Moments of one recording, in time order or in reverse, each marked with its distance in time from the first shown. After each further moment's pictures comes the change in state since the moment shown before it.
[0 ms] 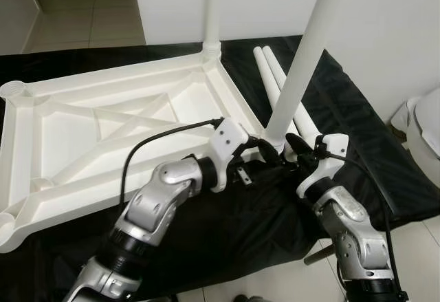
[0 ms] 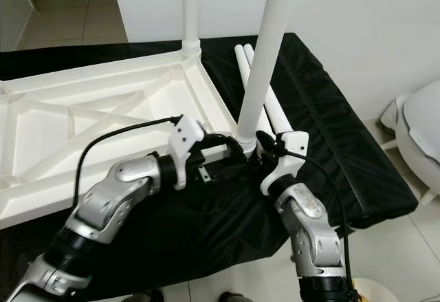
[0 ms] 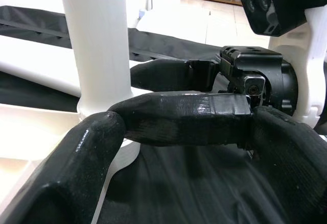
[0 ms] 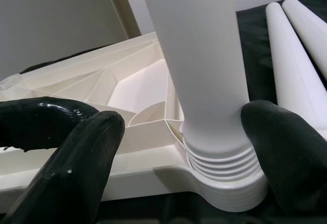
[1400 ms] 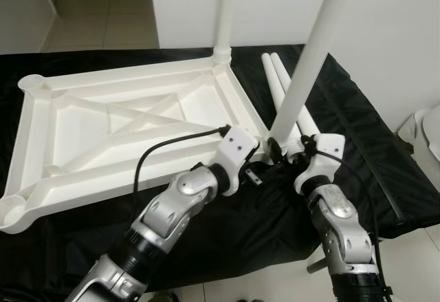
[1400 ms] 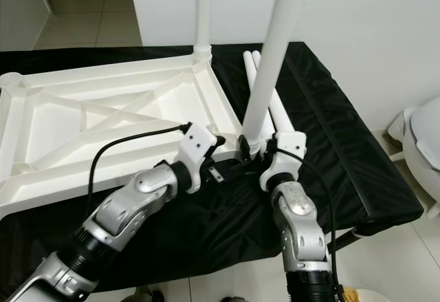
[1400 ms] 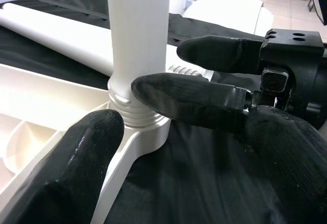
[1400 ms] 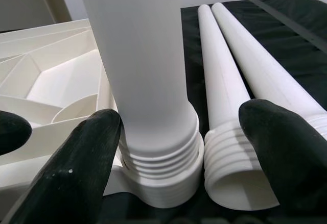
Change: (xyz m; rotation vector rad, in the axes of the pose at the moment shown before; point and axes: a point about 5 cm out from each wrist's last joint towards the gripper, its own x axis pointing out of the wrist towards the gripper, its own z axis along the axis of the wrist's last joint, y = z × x) left arm 0.033 -0.006 -0.022 -0.053 0.064 0.179; right arm 0.005 -0.014 -0.013 -0.133 0.063 -0.305
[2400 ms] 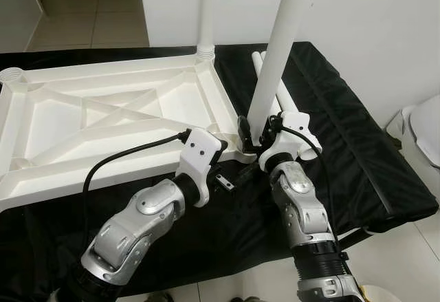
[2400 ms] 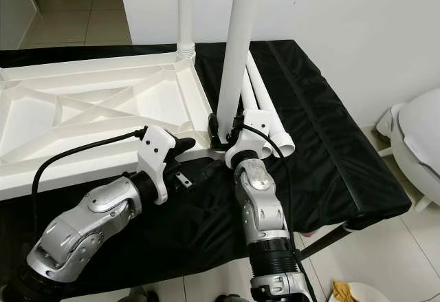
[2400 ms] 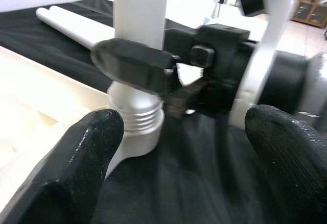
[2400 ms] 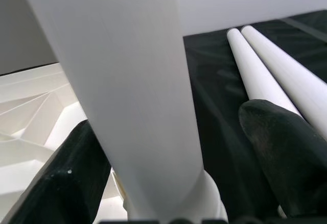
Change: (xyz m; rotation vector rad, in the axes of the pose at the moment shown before) left arm -0.064 0.000 0.013 -0.057 -0.086 0.069; right arm 0.039 0.050 0.016 0.081 -0.095 0.043
